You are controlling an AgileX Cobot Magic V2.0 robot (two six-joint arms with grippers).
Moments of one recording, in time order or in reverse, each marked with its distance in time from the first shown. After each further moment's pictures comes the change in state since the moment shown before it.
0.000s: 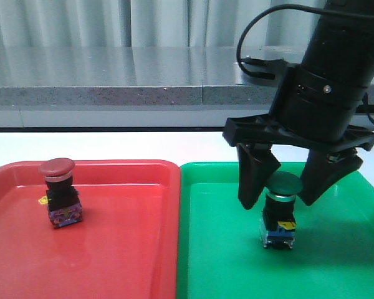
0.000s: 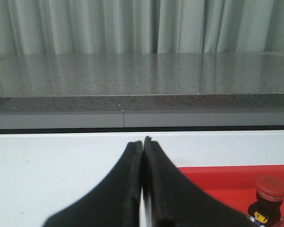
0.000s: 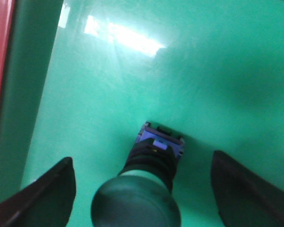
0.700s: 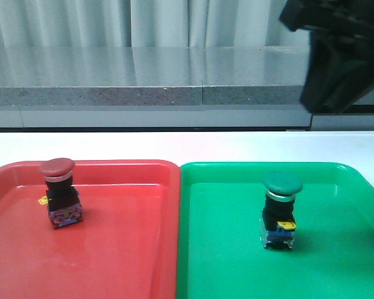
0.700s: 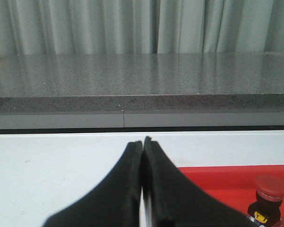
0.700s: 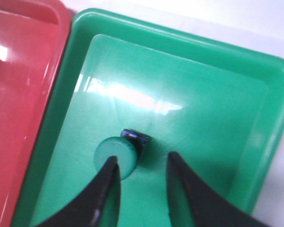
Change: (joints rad) left arm 0.000 0.000 0.000 0.000 0.000 0.000; right arm -0.119 -0.327 0.000 -0.055 0.079 0.000
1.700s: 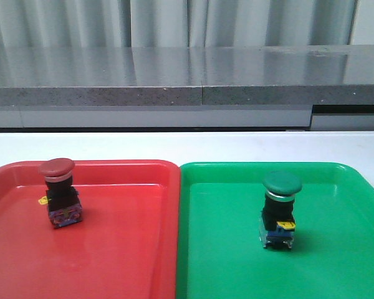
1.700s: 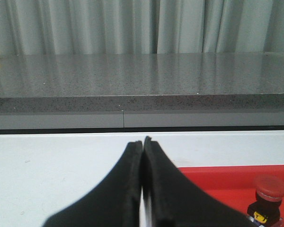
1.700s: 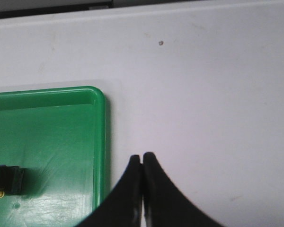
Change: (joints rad) left arm 0.000 0.000 0.000 0.000 0.000 0.000; right arm -0.418 -0.648 0.326 -0.135 -0.076 0.002
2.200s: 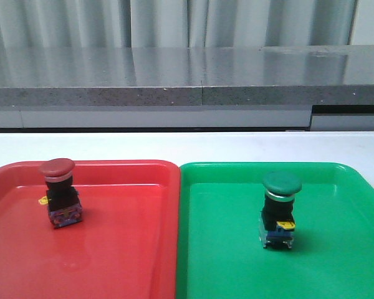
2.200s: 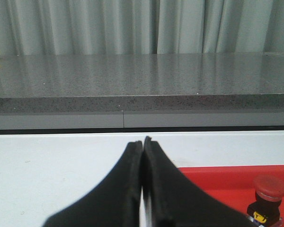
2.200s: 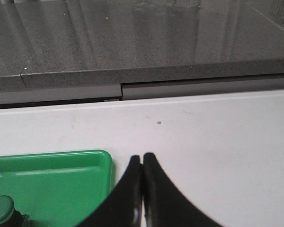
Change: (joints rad) left arm 0.000 0.000 0.000 0.000 0.000 0.000; right arm 0.002 -0.508 0.235 -0.014 -0.149 0.000
